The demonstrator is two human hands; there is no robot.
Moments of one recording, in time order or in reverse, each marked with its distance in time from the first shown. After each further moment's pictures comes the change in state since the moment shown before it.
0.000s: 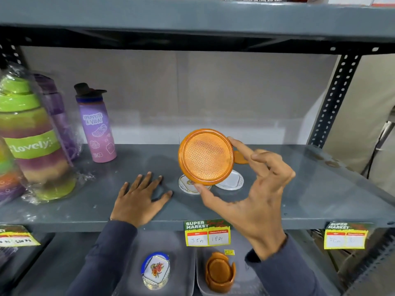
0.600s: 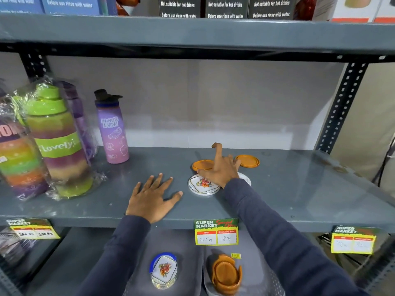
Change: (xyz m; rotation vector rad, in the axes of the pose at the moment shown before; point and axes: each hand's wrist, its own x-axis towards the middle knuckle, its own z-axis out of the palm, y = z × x) left_hand -0.002 0.001 -0.005 0.009 -0.034 0.004; right_hand 0.007 0.125 0.117 -0.474 -0.732 0.574
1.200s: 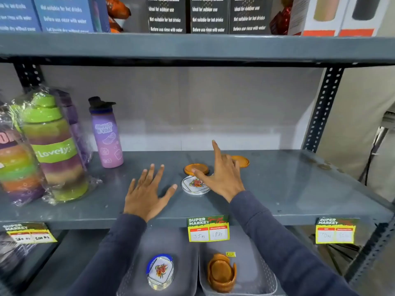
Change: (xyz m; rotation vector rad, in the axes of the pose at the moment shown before) left_hand -0.004 0.009 -0.008 -0.113 0.183 0.023; right_hand -0.052 0.001 -0.037 0.056 0.152 -0.125
